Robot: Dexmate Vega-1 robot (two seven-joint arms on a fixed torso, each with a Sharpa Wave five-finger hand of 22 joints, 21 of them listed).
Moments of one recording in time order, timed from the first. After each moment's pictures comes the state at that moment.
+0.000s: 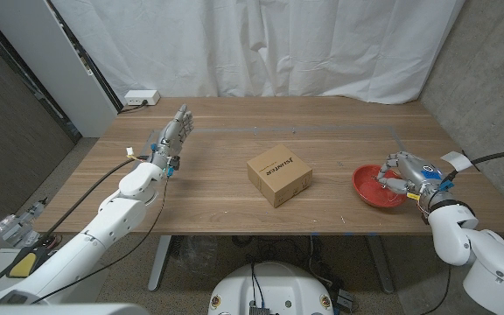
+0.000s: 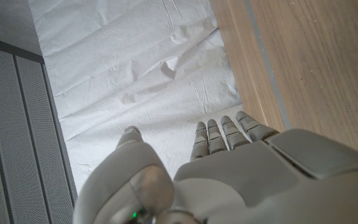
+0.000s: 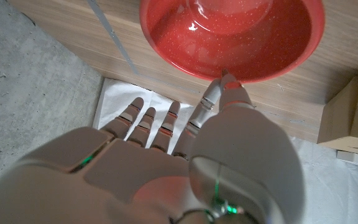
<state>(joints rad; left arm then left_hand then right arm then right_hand) 1.02 0.65 0.26 -1.57 -0.68 -0.19 0.10 0.43 0.03 0.16 0.03 0.20 0.13 0.04 0.20 0.18 0.10 -0.03 0.20 0.19 0.05 -0.01 0.19 0.18 0.03 -0.04 0.20 0.18 -1.72 -1.01 -0.01 -2.31 -0.55 -0.69 -0.23 0.94 0.08 0.17 -0.12 0.34 0.83 -0.22 0.77 0.46 0.31 -0.13 0.32 0.31 0.13 -0.04 0.18 0.24 0.13 -0.04 0.26 0.20</state>
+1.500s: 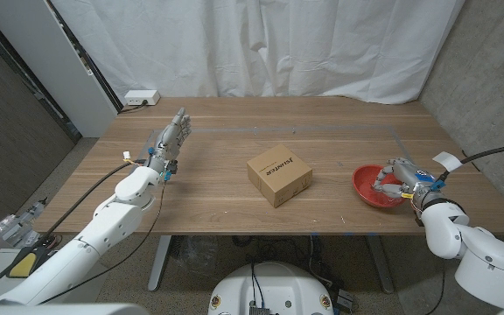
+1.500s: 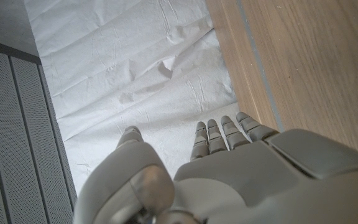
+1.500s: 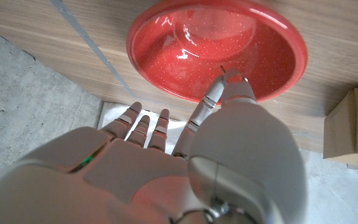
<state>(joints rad) 1.06 0.67 0.24 -1.60 -0.68 -0.19 0.12 0.43 0.04 0.15 0.03 0.20 0.13 0.04 0.20 0.18 0.10 -0.03 0.20 0.19 0.05 -0.01 0.19 0.18 0.02 -0.03 0.20 0.18 -1.63 -1.10 -0.11 -2.31 -0.37 -0.78 -0.26 1.00 0.03 0.17 -0.15 0.33 0.89 -0.22 0.80 0.43 0.20 -0.02 0.24 0.23 0.01 0.04 0.18 0.20 0.09 -0.01 0.24 0.20</state>
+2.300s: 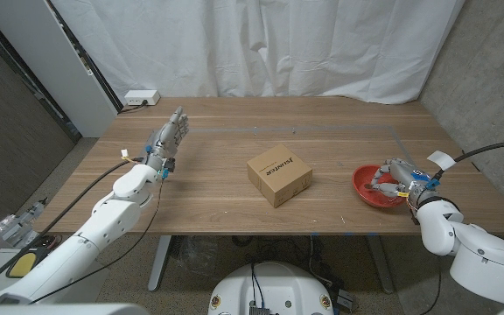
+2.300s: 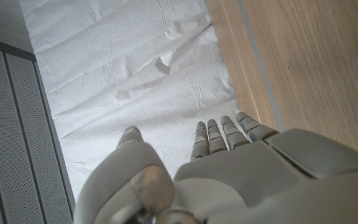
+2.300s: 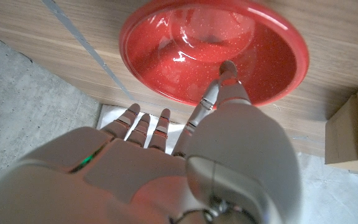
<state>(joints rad) 1.02 0.67 0.24 -1.55 -0.69 -0.18 0.09 0.43 0.04 0.15 0.03 0.20 0.13 0.04 0.20 0.18 0.10 -0.03 0.20 0.19 0.05 -0.01 0.19 0.18 0.02 -0.03 0.20 0.18 -1.56 -1.15 -0.19 -2.31 -0.30 -0.84 -0.29 0.99 0.06 0.17 -0.13 0.31 0.75 -0.22 0.72 0.40 0.21 -0.07 0.24 0.20 0.02 0.03 0.19 0.20 0.06 0.02 0.23 0.20</state>
